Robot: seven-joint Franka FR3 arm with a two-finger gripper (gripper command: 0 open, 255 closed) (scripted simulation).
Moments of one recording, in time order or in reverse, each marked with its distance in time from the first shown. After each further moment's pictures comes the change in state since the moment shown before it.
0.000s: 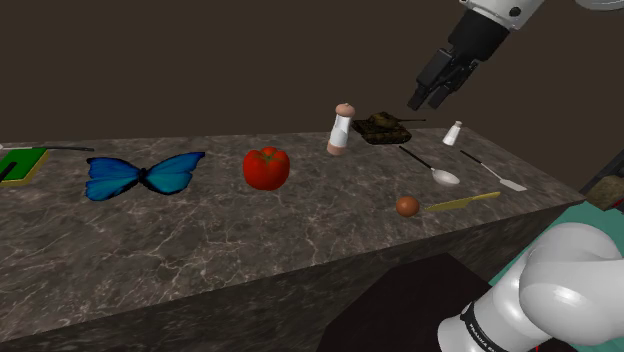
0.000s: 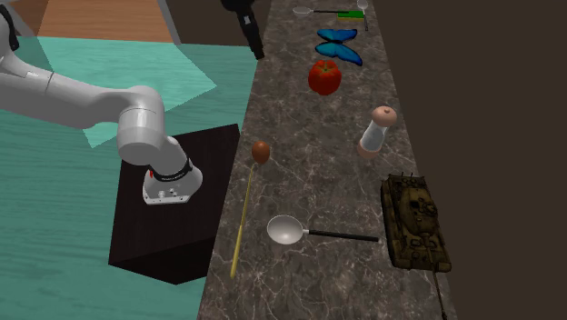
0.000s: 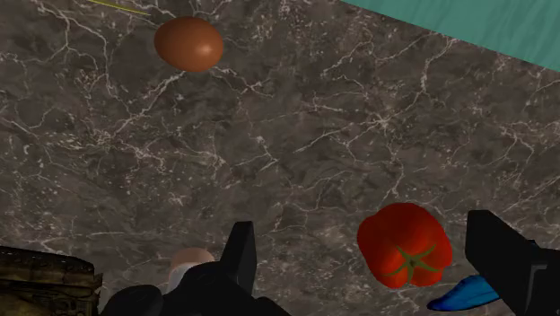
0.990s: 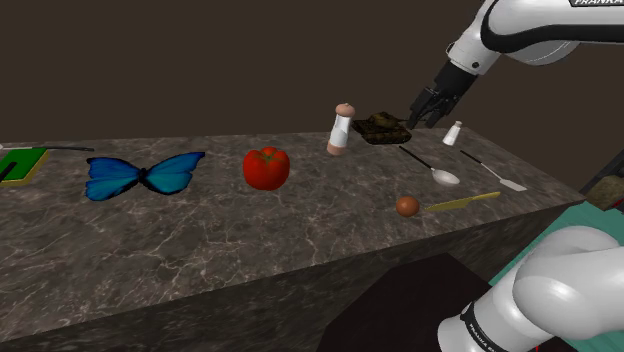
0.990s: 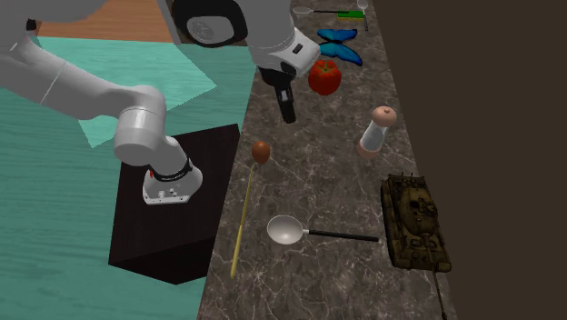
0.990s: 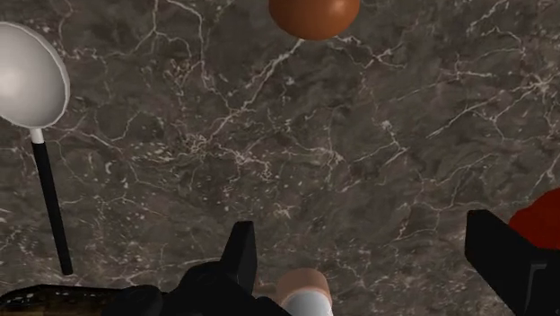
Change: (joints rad) arm -0.102 0.182 -0.201 -0.095 -0.095 0.225 -0.155
